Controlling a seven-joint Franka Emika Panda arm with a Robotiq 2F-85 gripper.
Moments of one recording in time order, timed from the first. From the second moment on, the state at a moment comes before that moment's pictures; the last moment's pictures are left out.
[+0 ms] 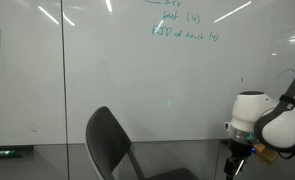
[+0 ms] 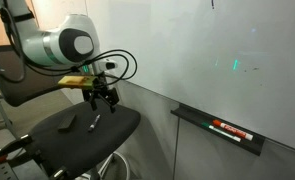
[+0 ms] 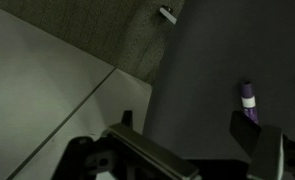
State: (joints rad) arm 0.12 0.25 -0.04 -2.59 -0.35 2.92 0.12
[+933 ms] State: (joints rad) arm 0.21 0.71 0.06 -2.25 -0.19 2.92 0.12
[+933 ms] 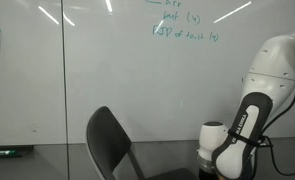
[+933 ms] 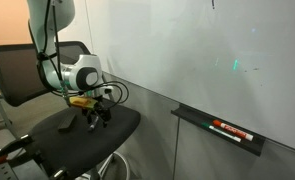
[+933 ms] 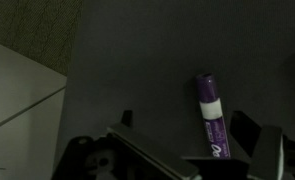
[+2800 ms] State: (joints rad) arm 0.35 0.75 0.00 -2.24 -0.22 3.00 -0.04
